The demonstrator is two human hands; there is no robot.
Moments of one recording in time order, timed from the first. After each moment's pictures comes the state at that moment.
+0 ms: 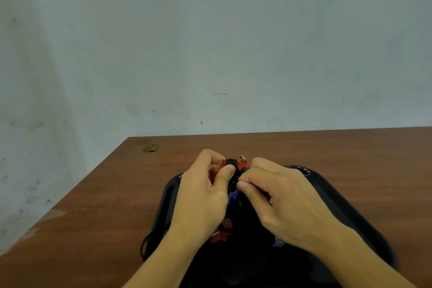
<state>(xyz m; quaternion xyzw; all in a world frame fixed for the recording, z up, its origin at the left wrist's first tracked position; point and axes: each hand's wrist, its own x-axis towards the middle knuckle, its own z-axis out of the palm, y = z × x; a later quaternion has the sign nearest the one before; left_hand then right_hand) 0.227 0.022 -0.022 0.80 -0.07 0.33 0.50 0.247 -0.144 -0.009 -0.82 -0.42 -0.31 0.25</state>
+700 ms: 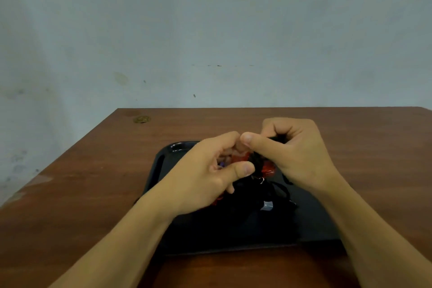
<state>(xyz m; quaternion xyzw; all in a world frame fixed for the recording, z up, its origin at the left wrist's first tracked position) 0.209 0.025 -0.004 0.80 -0.28 0.08 0.52 0.260 -0.158 0.003 -0.70 -0.36 -0.15 0.59</state>
